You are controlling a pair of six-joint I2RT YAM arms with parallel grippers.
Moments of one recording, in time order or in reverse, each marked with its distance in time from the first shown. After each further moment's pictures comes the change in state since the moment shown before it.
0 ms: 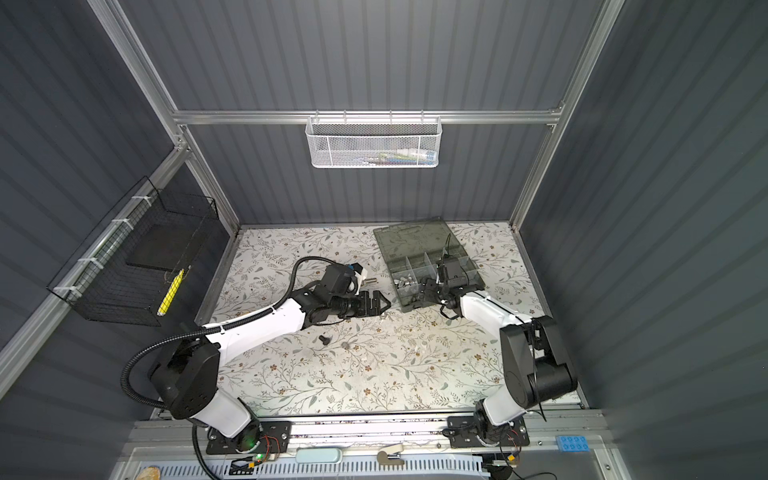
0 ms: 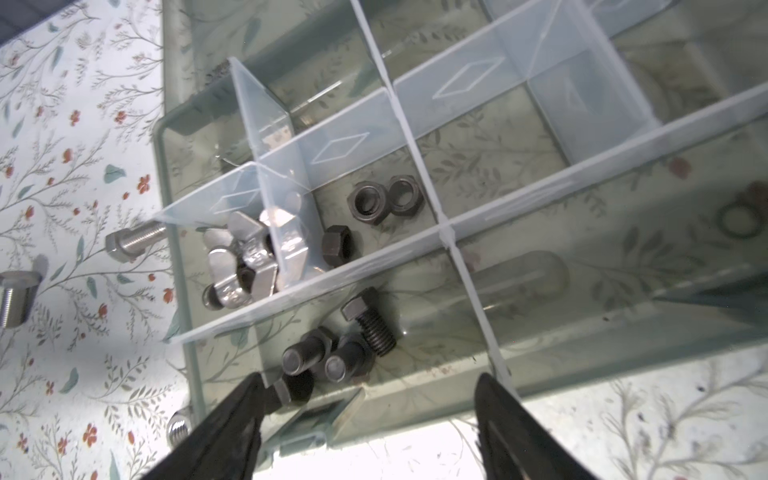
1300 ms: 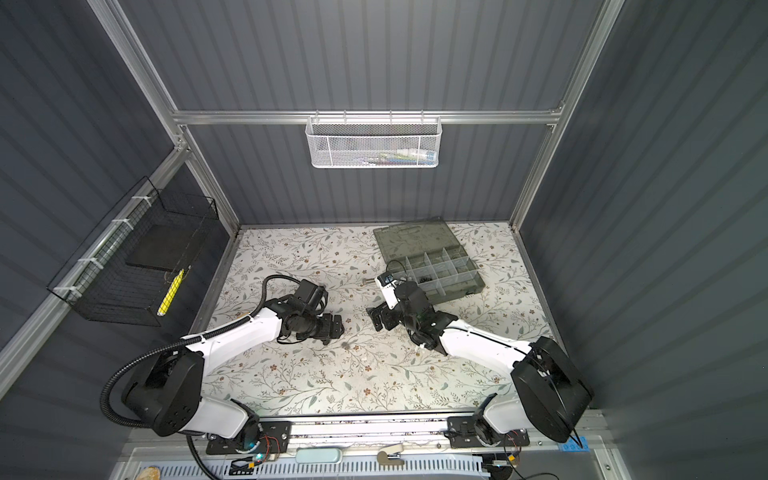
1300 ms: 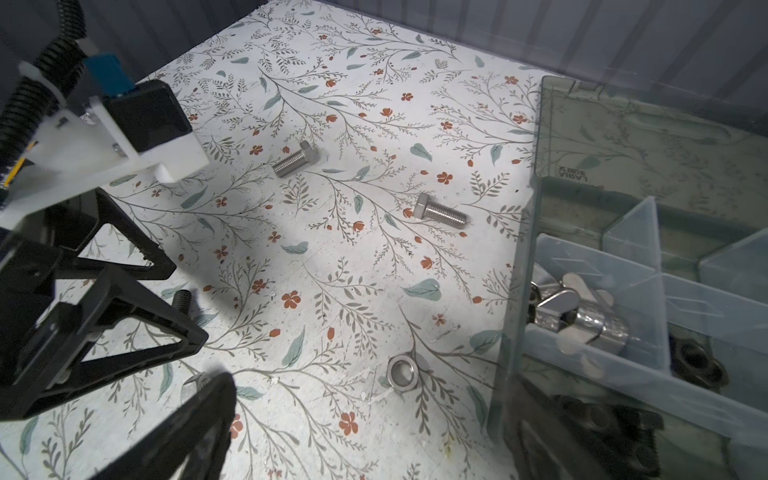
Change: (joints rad) left arm 0.164 -0.105 -0.210 -0.279 -0.164 0.230; right arm 0.447 -0.134 -0.122 0.289 0.049 -0.361
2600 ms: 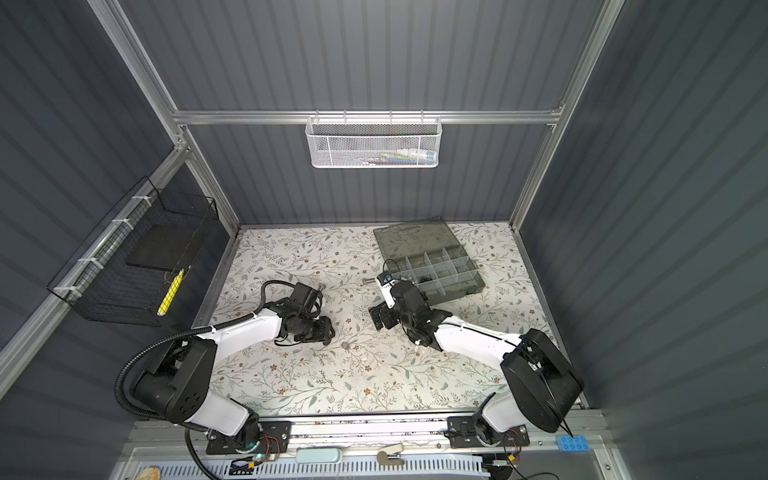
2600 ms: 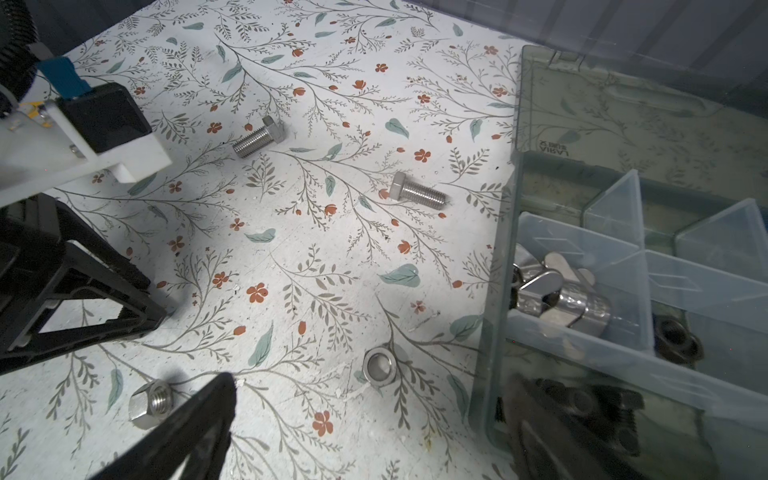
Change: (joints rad) left arm 0.069 0.059 -0.069 0.100 0.086 0.034; right arm 0.000 0.064 0.031 -0.030 0.063 0.001
